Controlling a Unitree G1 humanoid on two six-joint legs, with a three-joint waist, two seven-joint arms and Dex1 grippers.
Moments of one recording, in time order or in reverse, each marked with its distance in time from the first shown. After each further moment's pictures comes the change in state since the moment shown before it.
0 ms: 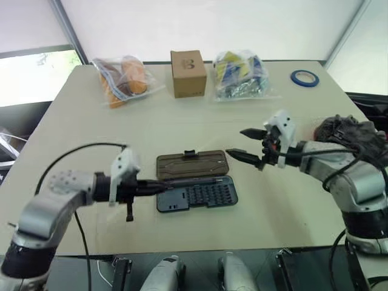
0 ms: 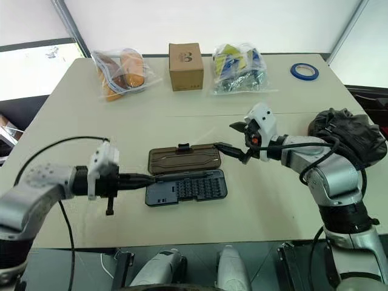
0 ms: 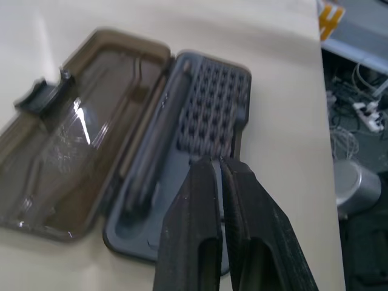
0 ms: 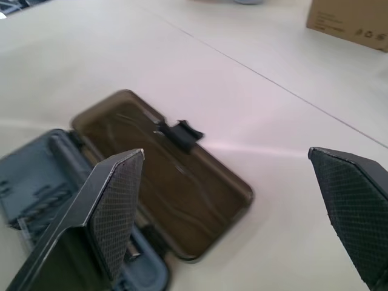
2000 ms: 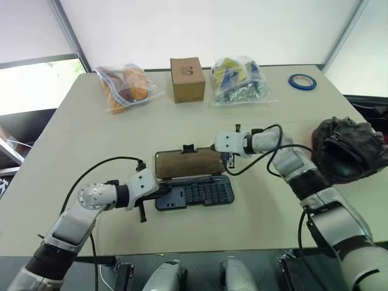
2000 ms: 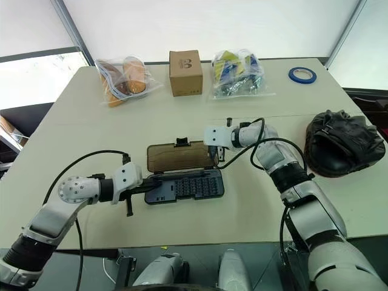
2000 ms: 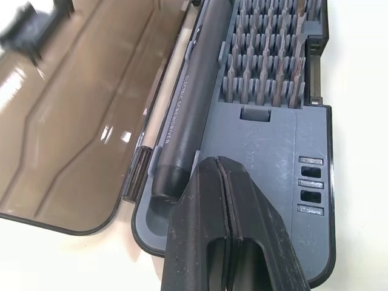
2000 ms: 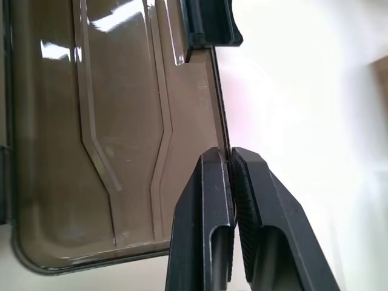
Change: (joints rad) left arm -0.035 -0.049 -0.227 0.236 0.298 -0.389 0.180; right arm -0.238 0.157 0.343 0.509 -0.792 -0.751 0.157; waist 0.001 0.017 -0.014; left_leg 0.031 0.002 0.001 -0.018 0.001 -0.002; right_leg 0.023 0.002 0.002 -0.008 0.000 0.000
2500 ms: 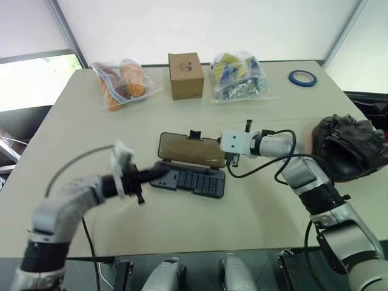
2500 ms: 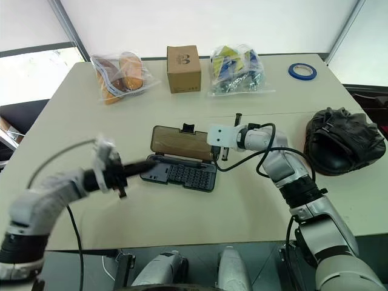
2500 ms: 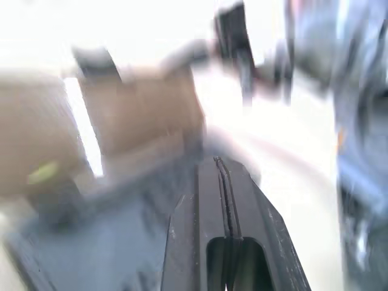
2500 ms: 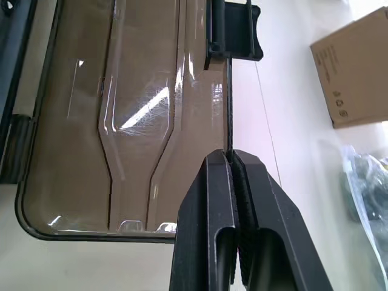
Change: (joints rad) left arm -0.169 -0.105 0.468 -0.049 -0.774 0.603 0.187; right arm 0.084 -0.032 -0.047 -0.171 -0.045 0.088 -0.107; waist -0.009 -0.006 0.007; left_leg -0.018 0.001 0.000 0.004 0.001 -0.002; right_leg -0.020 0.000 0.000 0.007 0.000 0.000
